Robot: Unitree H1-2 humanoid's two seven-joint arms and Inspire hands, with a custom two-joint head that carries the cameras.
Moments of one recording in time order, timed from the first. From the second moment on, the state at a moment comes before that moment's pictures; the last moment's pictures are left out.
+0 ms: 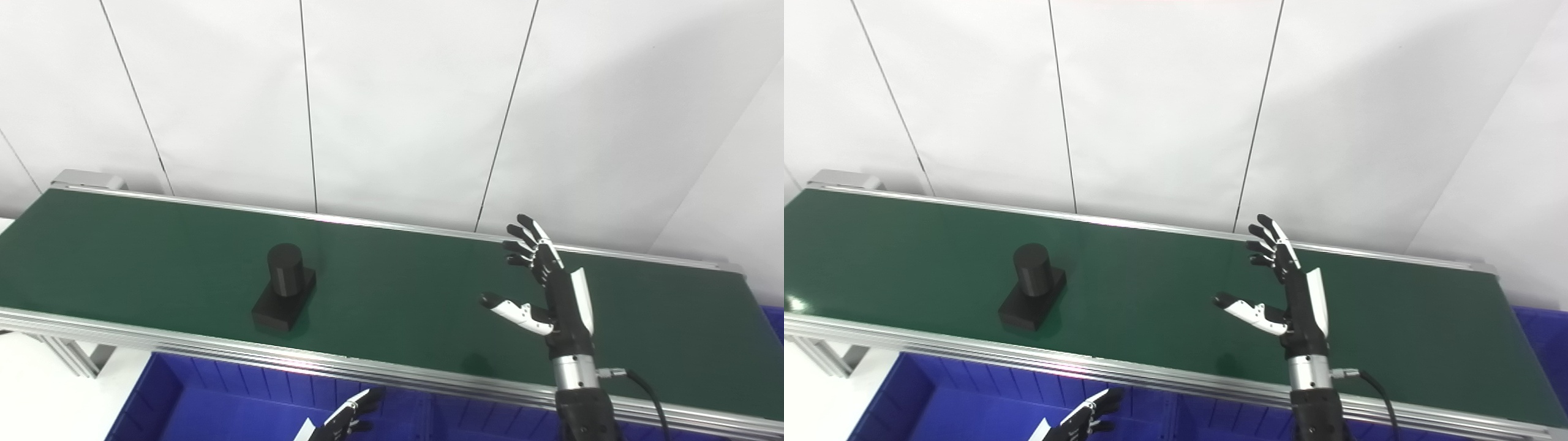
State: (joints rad) left arm 0.20 0.19 -0.50 0.21 0.08 -0.44 0.17; right arm -0.33 -0.12 0.15 0.39 -0.18 -0.44 -0.14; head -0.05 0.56
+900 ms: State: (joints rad) left arm 0.20 0.17 -0.52 0.21 0.09 -0.44 0.17; right arm -0.48 -0.06 0.20 0.60 -0.35 -0.34 -0.12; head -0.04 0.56
